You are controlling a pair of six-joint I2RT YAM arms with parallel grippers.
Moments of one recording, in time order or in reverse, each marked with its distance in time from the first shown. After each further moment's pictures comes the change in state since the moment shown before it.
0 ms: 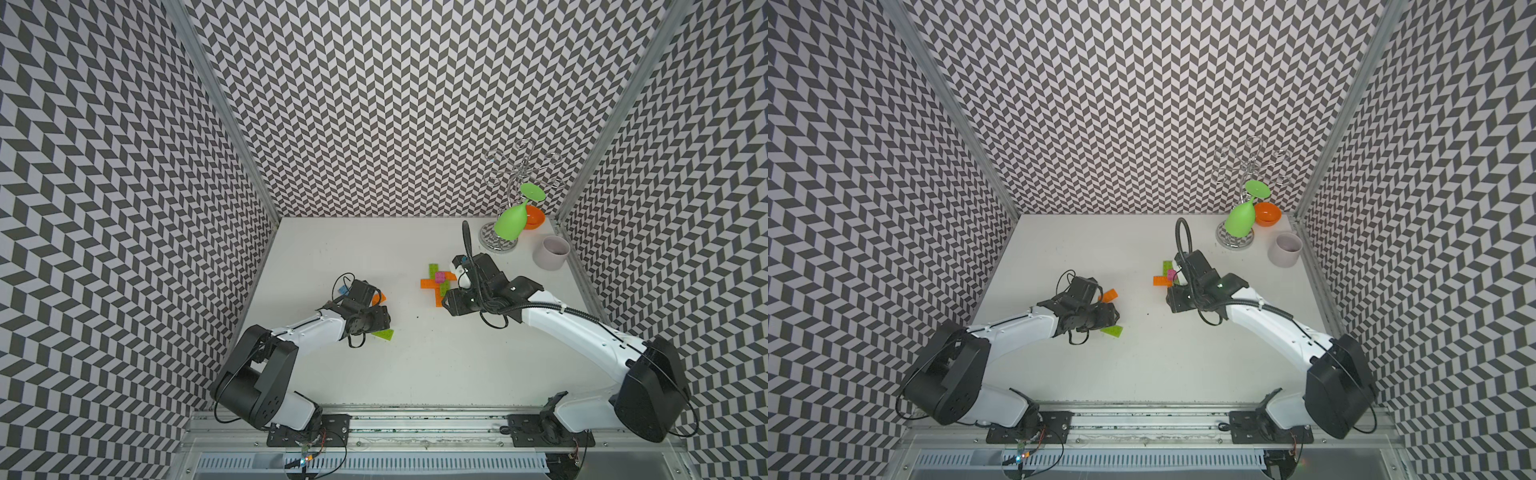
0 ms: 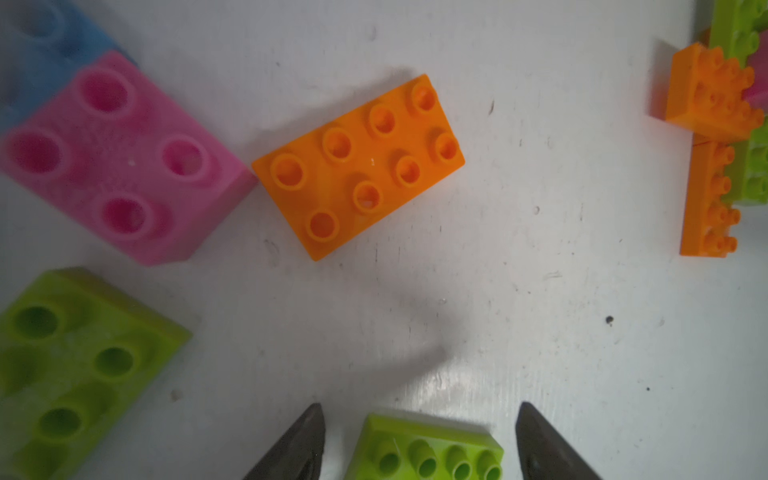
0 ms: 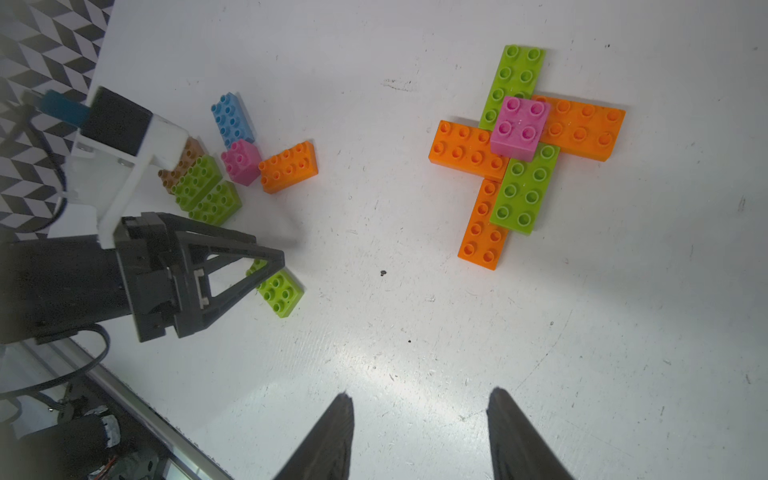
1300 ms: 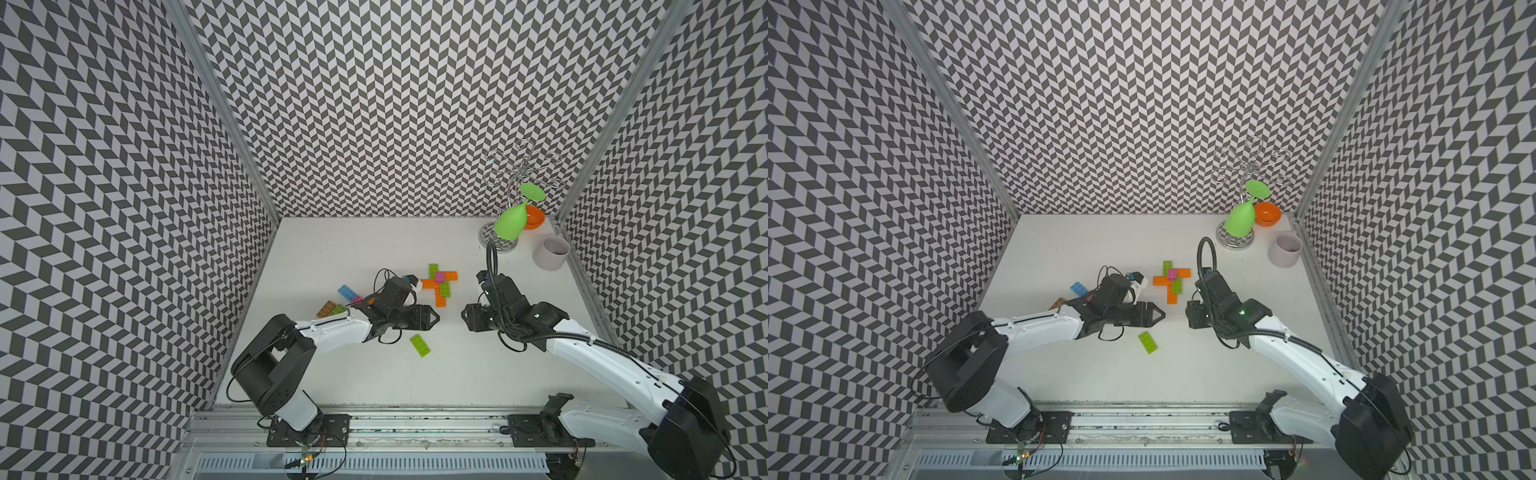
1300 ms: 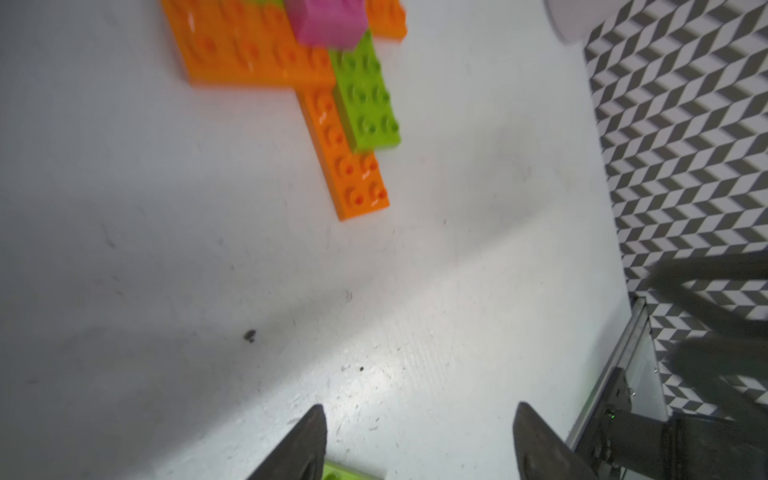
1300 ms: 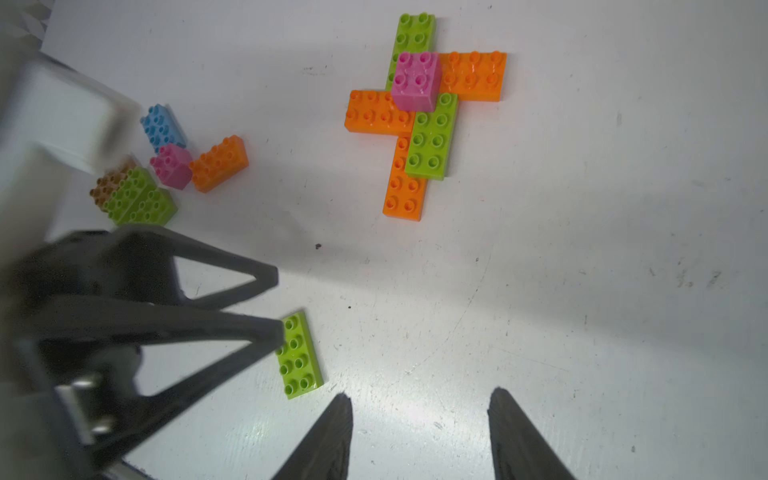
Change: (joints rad) left arm -0.225 0.039 0.132 0.247 0.204 -0.037; right arm -0.010 -0.235 -0.264 0.042 0.112 0.111
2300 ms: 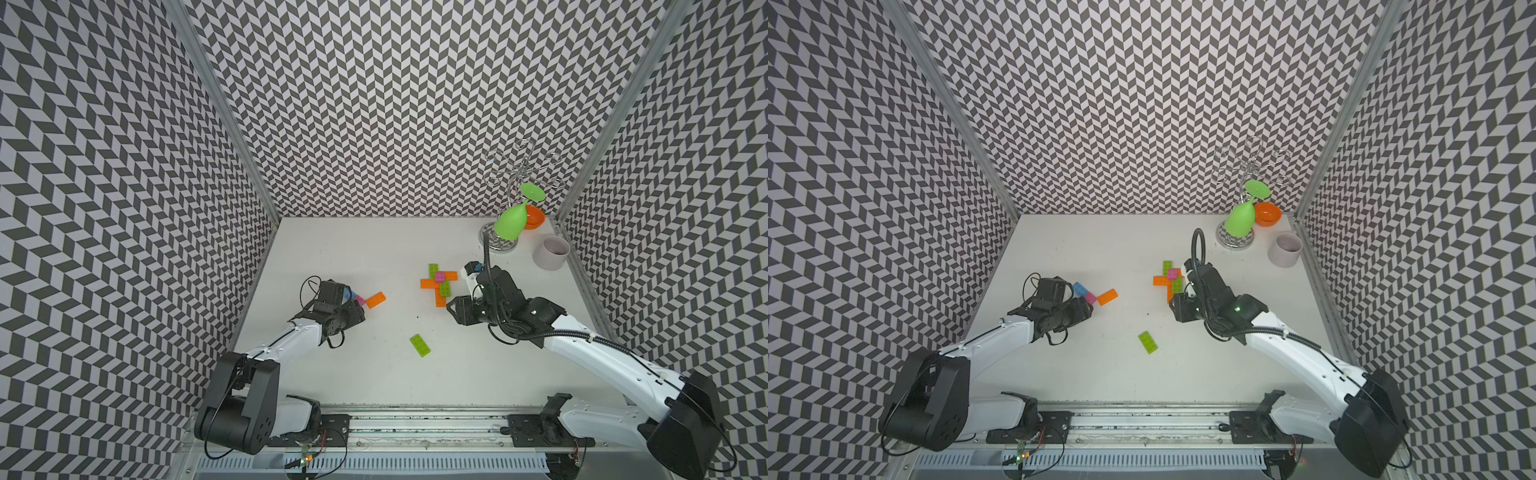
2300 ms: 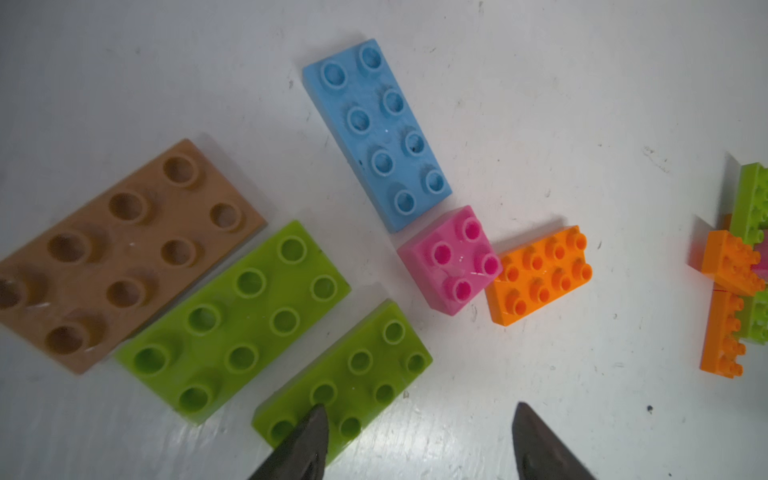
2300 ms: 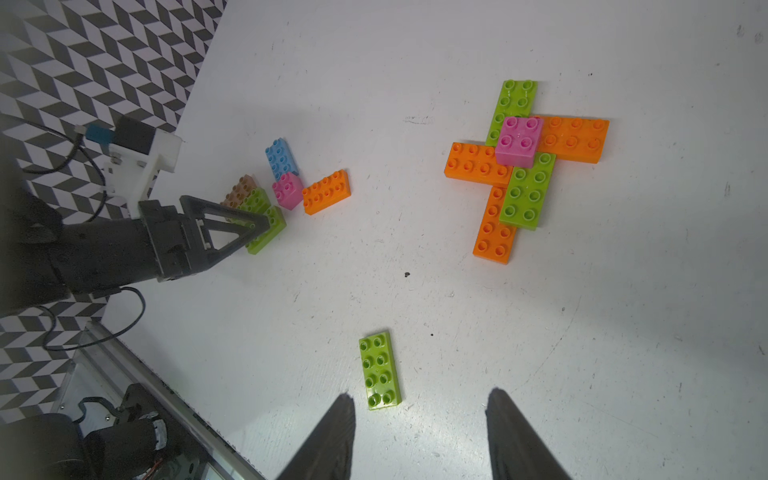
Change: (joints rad) left arm 0.482 -0.183 -0.232 -0.224 -0.220 0.021; right arm 0.056 0.023 0.094 0.066 -0.076 -0.007
